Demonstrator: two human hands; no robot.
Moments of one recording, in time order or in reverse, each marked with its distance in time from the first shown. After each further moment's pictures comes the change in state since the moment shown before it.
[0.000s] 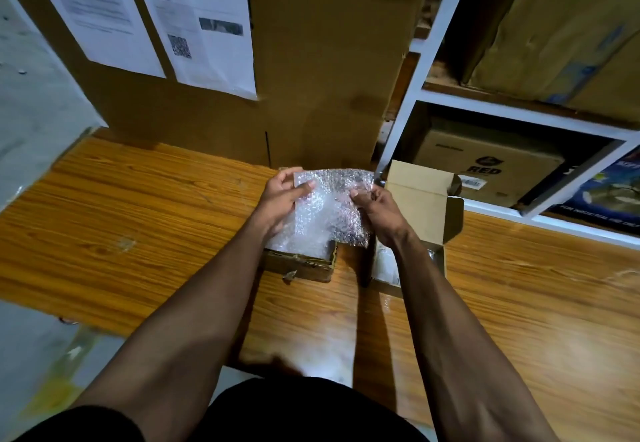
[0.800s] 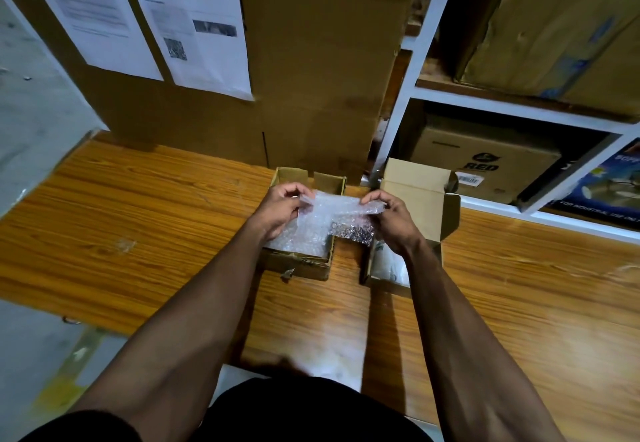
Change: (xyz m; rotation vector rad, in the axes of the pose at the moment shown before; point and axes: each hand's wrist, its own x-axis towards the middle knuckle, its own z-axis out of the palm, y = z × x) left_hand -0.018 -0.002 0.008 0.087 -0.100 -0.055; right_hand -0.021 0.011 -0.029 0.050 0.007 -0.022
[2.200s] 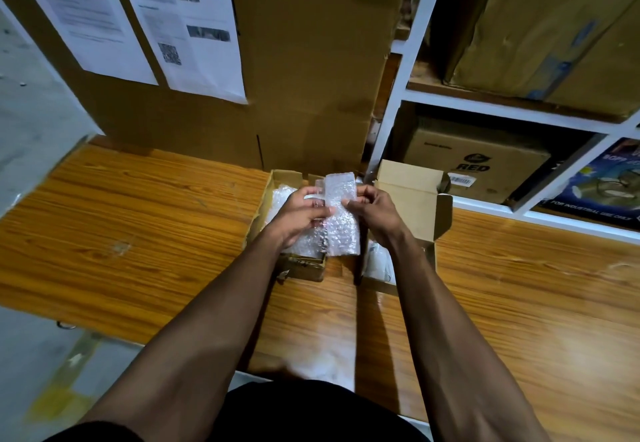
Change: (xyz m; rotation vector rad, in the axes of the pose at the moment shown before) left_hand -0.014 0.003 0.047 -0.075 -0.071 -0.070; right_hand 0.017 -0.005 0.014 0.078 0.027 0.083
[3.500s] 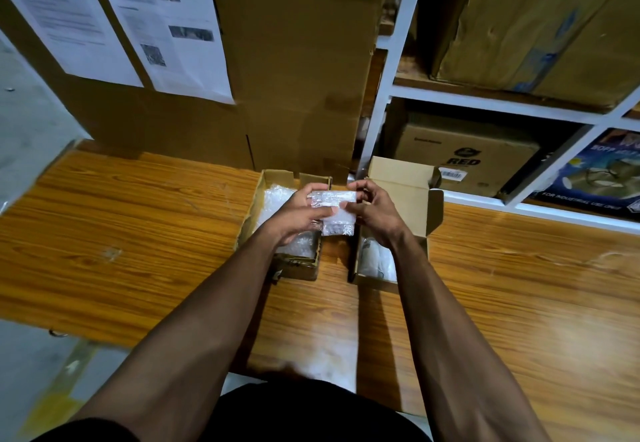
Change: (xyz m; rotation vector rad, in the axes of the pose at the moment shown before) left_hand 0.003 0.005 0.012 0.169 -0.109 -0.011; right_hand -0.016 -0.007 -0.015 0.024 -0.020 -0.051
